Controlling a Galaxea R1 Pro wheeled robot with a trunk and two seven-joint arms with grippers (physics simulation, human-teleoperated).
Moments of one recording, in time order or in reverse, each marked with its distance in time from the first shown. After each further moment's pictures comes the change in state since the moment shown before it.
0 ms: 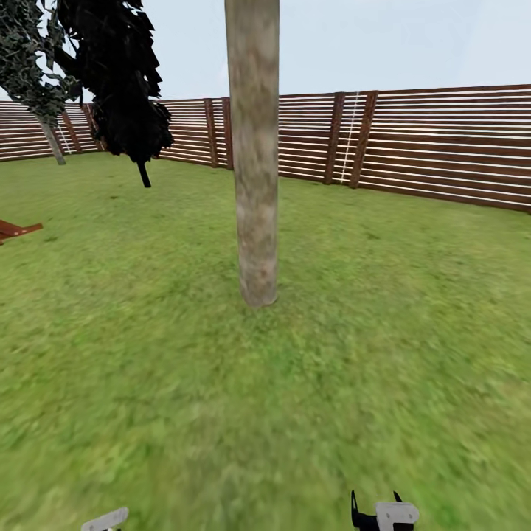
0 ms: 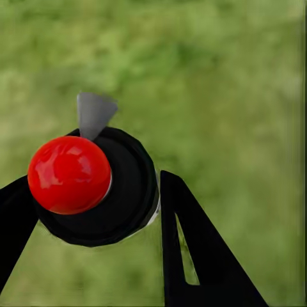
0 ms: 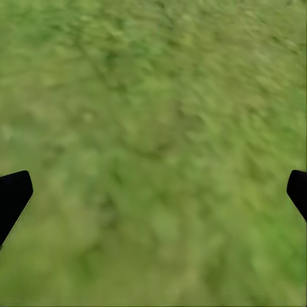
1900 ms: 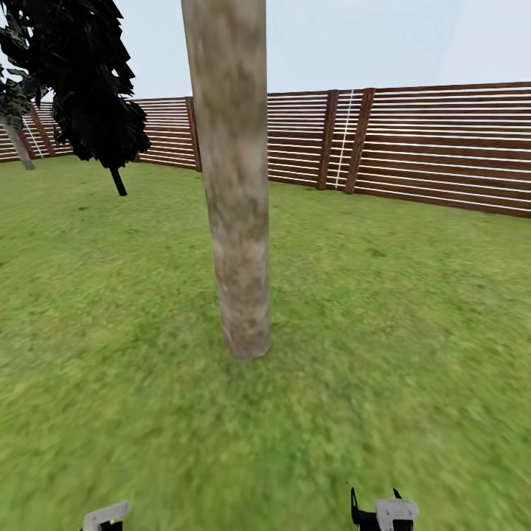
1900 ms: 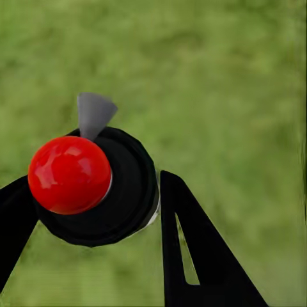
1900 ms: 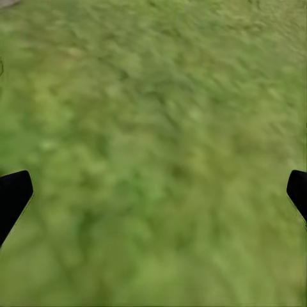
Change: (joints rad) left arm -0.011 0.002 -0.022 -0.022 -0.026 0.008 -0.009; right arm 0.000 -0.003 0.012 -0.015 0.008 0.003 0.003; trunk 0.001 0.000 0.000
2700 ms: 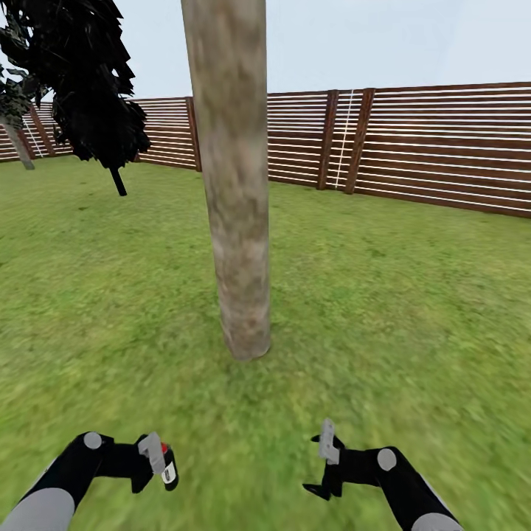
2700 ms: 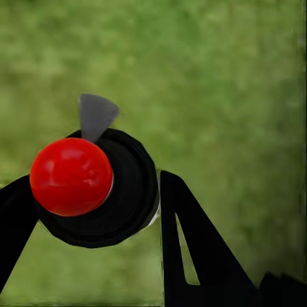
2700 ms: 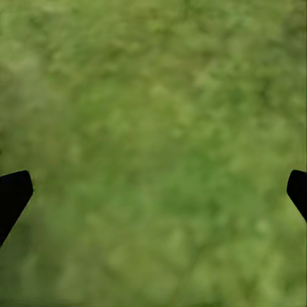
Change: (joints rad) left arm -0.206 0.011 -0.321 -0.447 -0.519 0.272 -1.120; right arm -0.160 -0.003 0.250 -0.475 0.225 0.397 1.221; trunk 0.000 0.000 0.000
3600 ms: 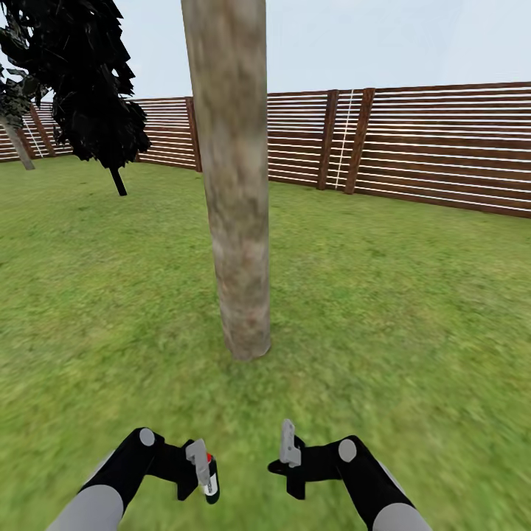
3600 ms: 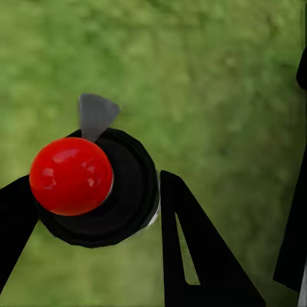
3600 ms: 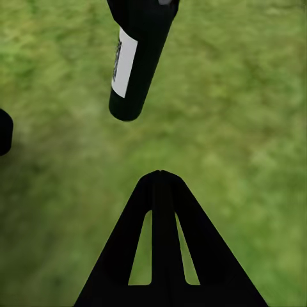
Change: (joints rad) left arm 0.002 -0.159 -0.177 0.000 -0.005 0.066 0.007; right arm -0.024 0.123 0.126 -0.008 -0.003 0.000 0.081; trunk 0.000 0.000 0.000
